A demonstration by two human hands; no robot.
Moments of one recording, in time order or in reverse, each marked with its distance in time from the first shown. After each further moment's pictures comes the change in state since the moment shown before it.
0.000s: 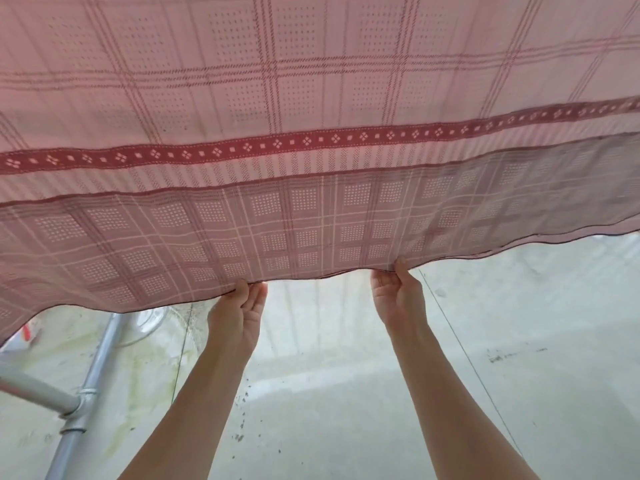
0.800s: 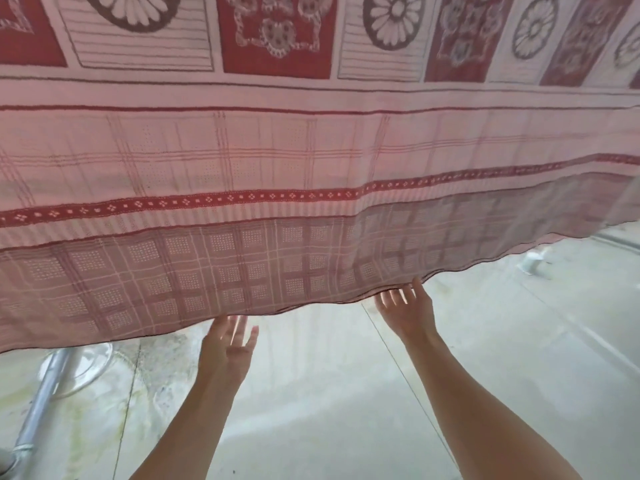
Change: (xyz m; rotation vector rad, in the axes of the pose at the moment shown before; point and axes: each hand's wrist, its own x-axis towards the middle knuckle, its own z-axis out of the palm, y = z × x) left_hand -0.057 -0.023 0.011 -0.057 -0.154 -0.196; right_hand -0.057 -0.122 0.002 -0.078 0.165 -0.034
